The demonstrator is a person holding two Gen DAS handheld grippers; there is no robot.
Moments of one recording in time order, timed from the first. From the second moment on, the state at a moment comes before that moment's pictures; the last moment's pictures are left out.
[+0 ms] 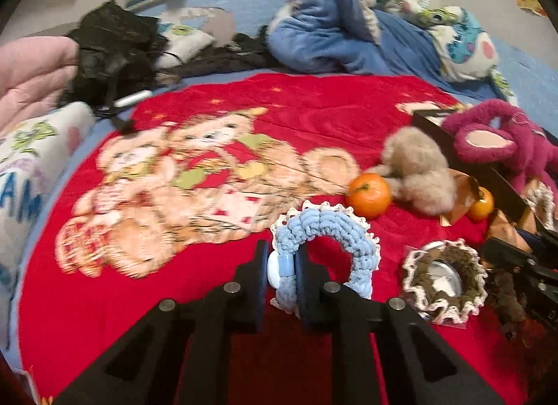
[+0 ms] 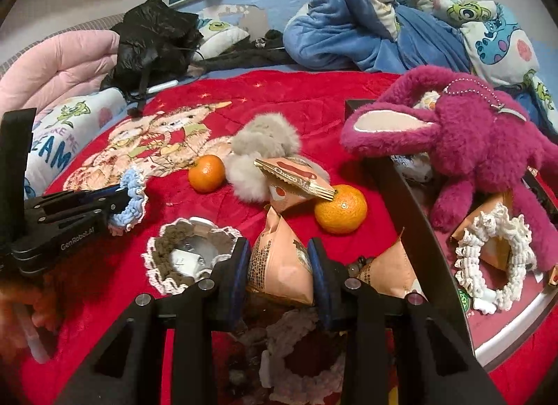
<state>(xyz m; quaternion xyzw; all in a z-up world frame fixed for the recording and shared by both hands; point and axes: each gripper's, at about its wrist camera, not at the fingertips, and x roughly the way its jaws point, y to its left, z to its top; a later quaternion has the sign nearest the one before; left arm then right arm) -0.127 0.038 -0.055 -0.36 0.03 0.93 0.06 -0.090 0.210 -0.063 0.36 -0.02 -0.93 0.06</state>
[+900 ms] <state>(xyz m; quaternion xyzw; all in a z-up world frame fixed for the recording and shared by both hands) -0.072 0.064 -0.021 -0.33 0.03 0.94 0.10 -0.060 0.233 -0.034 0.31 -0.05 -0.95 0.06</state>
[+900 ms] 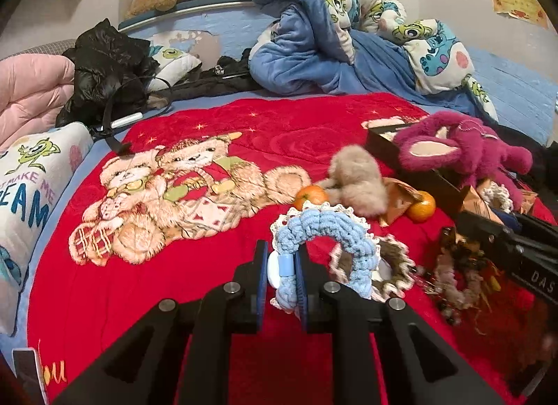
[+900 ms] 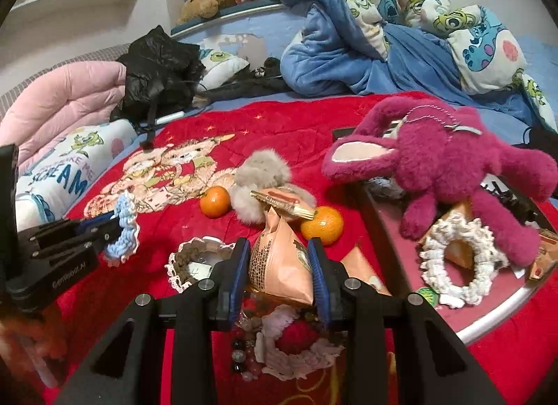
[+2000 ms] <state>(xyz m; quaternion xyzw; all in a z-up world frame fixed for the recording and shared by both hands) -0.034 0.229 -0.010 -0.35 0.03 0.91 0.24 0.021 0.381 -0.007 0.28 -0.11 -0.95 -0.01</state>
